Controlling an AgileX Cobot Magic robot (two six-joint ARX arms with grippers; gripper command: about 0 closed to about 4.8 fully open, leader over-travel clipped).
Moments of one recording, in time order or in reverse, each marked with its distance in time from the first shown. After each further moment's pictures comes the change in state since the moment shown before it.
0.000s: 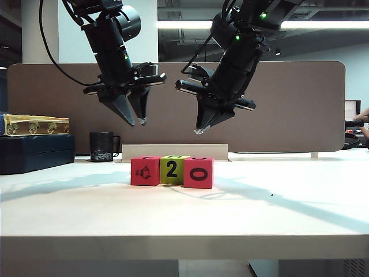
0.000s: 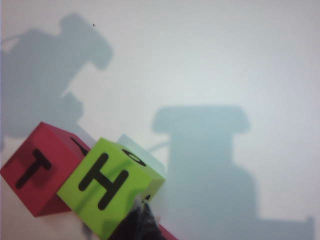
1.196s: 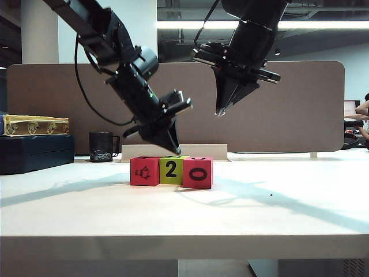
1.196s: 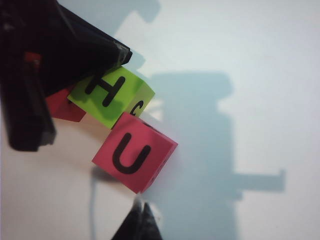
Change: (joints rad) left arm -0.031 0.187 0.000 0.254 0.293 -0.047; right arm 0.000 -0.157 0.002 -0.328 0.042 -0.013
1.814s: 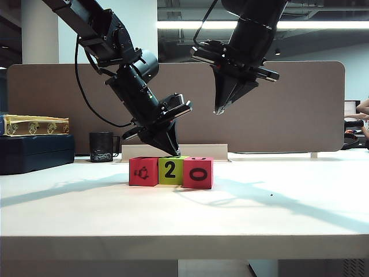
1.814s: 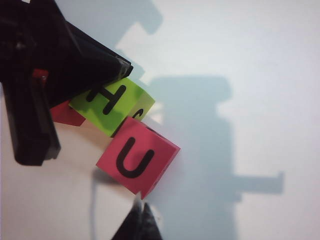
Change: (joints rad) left arm 0.000 0.003 0.002 -0.043 0.002 0.023; right arm 0.003 -0.004 0.000 0.010 0.000 -0.004
